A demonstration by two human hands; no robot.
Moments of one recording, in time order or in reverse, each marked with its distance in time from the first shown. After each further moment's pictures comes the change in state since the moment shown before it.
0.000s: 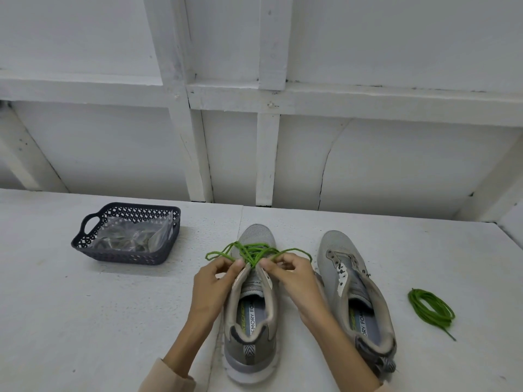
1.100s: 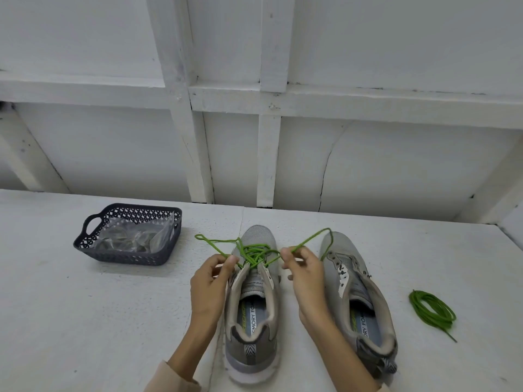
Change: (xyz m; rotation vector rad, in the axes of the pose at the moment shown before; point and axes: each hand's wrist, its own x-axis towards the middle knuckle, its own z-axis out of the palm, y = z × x) left_hand -0.003 -0.006 0.002 -0.093 0.109 -0.004; right_hand 0.001 0.001 0.000 0.090 0.236 -0.052
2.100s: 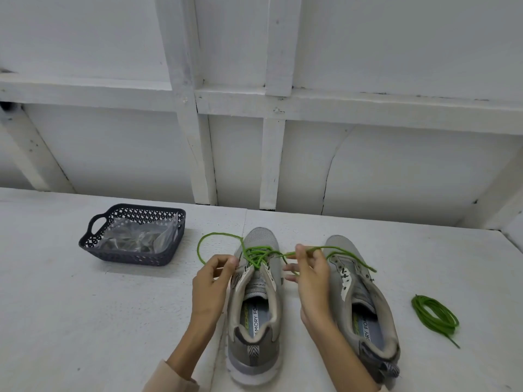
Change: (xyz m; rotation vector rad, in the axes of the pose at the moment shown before) left_hand 0.002 0.003 -0.004 -0.014 -0.020 -0.025; right_hand 0.005 0.001 0.004 0.147 0.091 0.023
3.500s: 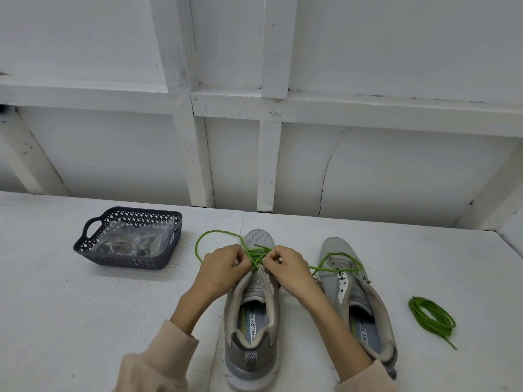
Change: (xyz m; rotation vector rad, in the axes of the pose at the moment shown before) left_hand 0.042 0.033 0.011 0.920 -0.340 0.185; right_hand 0.021 -0.018 0.013 -0.887 -0.456 -0.102
